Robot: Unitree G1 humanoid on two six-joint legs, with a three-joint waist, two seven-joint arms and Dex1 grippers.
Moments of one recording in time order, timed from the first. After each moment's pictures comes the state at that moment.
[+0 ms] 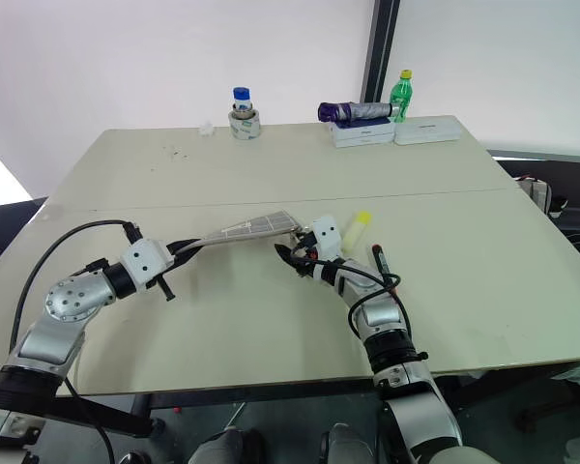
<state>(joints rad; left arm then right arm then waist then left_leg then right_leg) -0.31 0.69 -0.02 0.13 -0.07 -0.27 -0.68 -0.61 -0.13 0.05 0.45 0.18 0.19 0.60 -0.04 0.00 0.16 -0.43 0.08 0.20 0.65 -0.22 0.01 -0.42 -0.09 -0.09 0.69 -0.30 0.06</state>
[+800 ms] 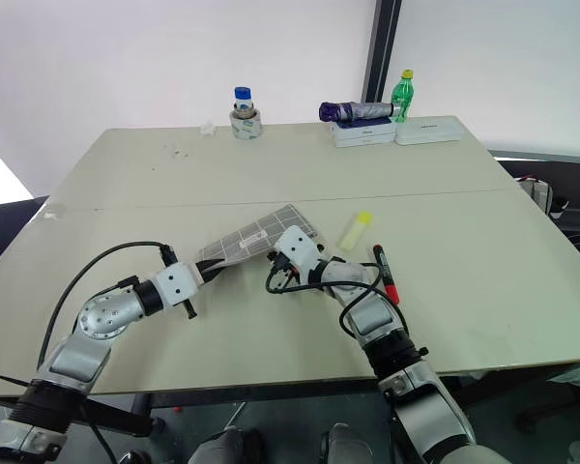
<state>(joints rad) -0.25 0.58 -0.11 0.06 0.12 -0.26 -0.62 -0.63 -0.19 0.29 0.30 -0.03 0.24 0.63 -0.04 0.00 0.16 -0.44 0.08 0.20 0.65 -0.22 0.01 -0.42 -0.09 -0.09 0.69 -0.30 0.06</state>
